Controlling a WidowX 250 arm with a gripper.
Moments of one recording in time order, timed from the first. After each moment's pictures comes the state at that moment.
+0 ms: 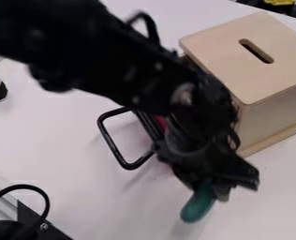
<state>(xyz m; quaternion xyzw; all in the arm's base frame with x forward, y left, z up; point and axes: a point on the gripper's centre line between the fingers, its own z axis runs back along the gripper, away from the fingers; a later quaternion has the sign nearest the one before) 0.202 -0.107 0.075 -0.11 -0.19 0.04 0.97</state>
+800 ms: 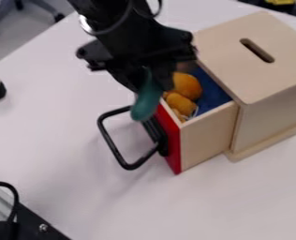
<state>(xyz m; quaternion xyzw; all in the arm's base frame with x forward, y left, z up) 0.224 -0.007 0.154 -0.09 -0.27 0.22 0.93</state>
